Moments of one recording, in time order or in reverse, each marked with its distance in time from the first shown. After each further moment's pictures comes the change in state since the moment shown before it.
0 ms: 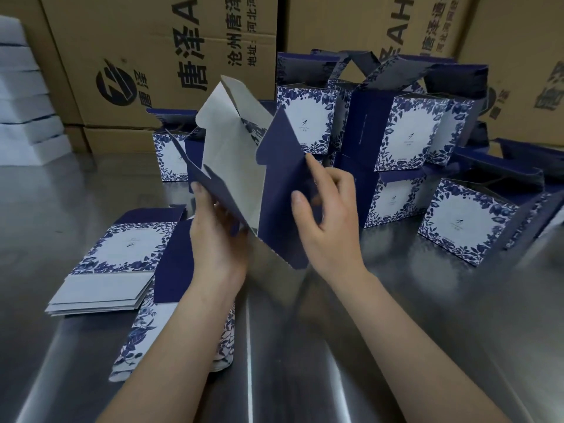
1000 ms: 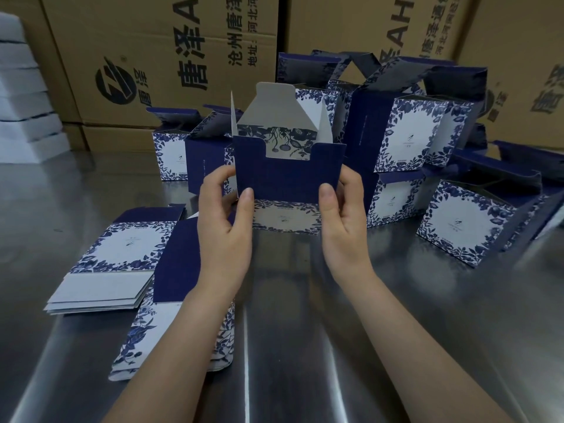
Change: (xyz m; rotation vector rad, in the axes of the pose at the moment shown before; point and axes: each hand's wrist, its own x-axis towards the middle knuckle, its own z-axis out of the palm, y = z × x) left_hand -0.004 -0.003 -0.012 0.786 -0.204 0.634; right_hand 0.001 0.019 -0.002 0.419 0.015 0.065
